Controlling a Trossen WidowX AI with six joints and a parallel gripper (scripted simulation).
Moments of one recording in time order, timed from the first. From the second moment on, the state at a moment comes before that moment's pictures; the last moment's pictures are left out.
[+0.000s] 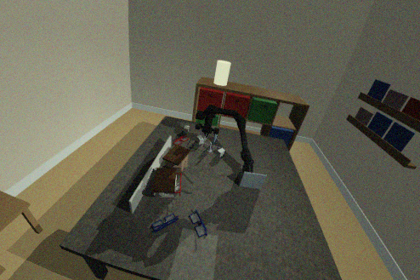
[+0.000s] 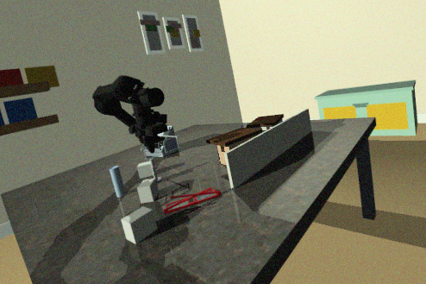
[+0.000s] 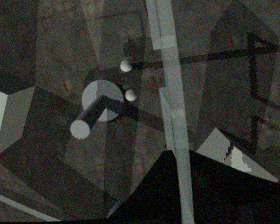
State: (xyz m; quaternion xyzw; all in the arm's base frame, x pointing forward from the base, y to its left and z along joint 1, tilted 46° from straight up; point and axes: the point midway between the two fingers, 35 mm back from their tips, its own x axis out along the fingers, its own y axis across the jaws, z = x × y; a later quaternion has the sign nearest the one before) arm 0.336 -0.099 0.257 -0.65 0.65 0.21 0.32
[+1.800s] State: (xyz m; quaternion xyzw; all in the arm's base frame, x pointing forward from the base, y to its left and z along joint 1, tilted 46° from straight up) arm 0.358 -0.125 0.202 -0.66 0.64 0.23 0.31
